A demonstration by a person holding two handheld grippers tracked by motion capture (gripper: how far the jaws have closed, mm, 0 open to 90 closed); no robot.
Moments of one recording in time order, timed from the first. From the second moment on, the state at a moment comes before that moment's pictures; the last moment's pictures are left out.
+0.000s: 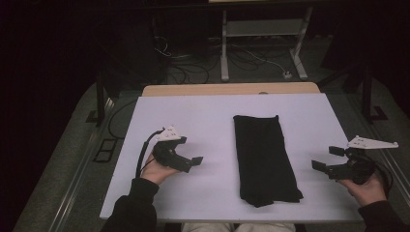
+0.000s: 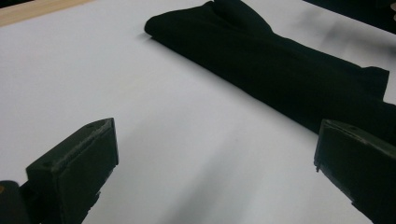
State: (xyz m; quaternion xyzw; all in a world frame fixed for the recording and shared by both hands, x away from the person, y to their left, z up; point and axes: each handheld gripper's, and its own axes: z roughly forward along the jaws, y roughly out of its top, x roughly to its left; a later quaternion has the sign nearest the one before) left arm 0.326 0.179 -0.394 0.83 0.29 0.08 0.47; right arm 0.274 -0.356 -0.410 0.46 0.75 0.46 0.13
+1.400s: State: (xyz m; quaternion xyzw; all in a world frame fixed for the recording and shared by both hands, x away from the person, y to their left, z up) left arm 0.291 0.284 -0.409 0.77 0.38 0.14 0.49; right arm 0.276 -0.351 -0.411 0.45 0.76 0.45 0.13
